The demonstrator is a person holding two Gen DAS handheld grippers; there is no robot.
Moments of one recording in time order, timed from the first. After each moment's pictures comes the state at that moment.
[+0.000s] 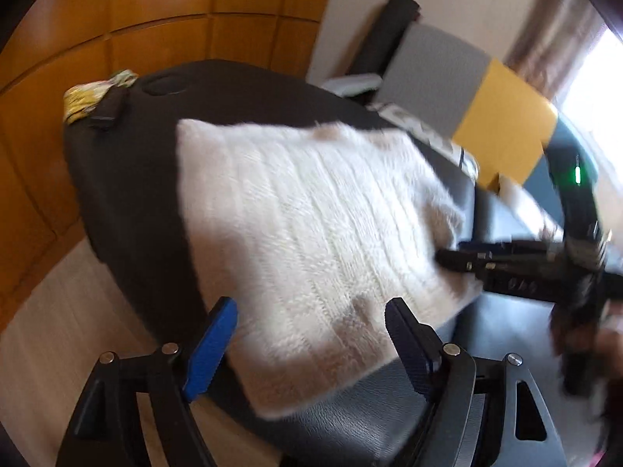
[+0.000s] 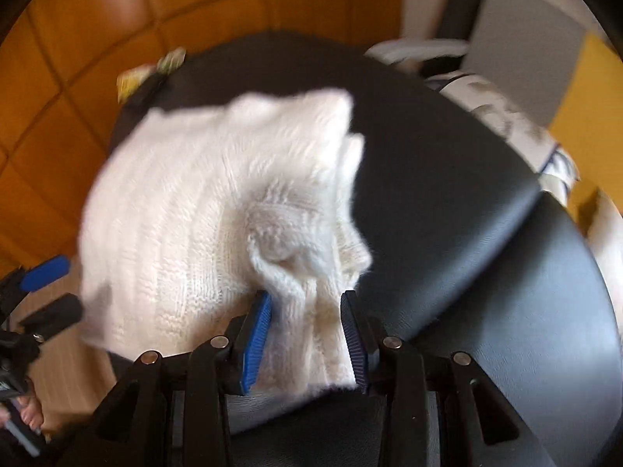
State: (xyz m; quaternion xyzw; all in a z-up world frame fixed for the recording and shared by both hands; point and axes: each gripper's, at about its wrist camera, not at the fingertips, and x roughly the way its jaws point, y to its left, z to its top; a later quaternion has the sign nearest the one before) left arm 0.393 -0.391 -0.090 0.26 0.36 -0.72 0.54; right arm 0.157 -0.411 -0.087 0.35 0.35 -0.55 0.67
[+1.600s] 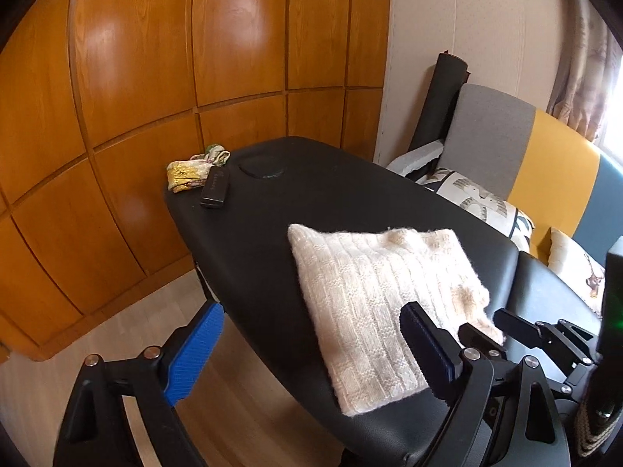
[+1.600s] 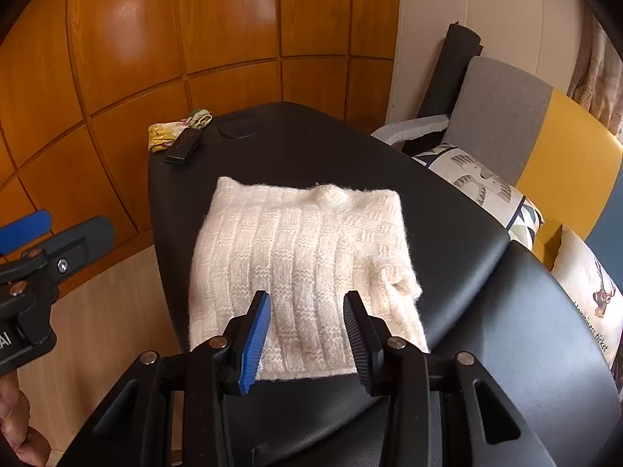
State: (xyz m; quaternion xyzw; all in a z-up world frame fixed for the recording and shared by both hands) left arm 0.423 -0.349 0.013 0.24 0.27 -0.66 0.67; right arm 0.253 -0.350 -0.021 0.26 0.31 -0.61 0.68
